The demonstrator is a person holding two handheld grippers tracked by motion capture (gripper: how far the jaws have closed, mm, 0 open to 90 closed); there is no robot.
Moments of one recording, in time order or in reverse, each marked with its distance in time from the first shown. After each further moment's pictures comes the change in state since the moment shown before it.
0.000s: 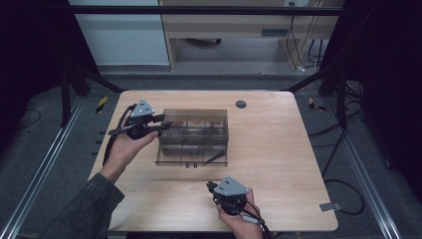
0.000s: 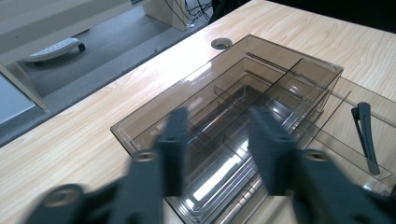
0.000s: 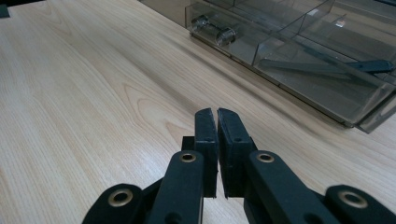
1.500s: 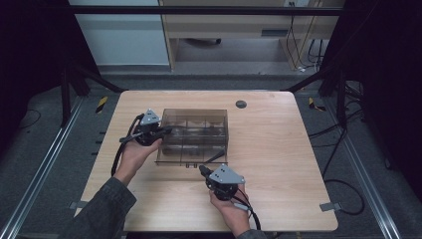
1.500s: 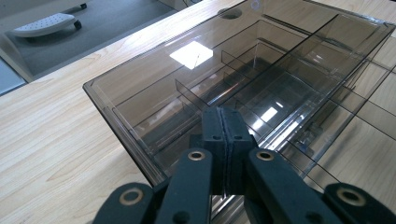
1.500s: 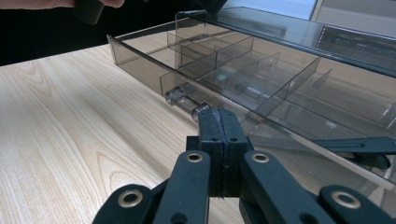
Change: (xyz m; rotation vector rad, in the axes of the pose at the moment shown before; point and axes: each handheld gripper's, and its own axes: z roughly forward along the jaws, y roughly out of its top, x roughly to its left) left arm 0.002 -0.039 0.041 0.049 0.009 -0.041; right arm -0.012 0.014 0.037 -0.194 -0.022 0.027
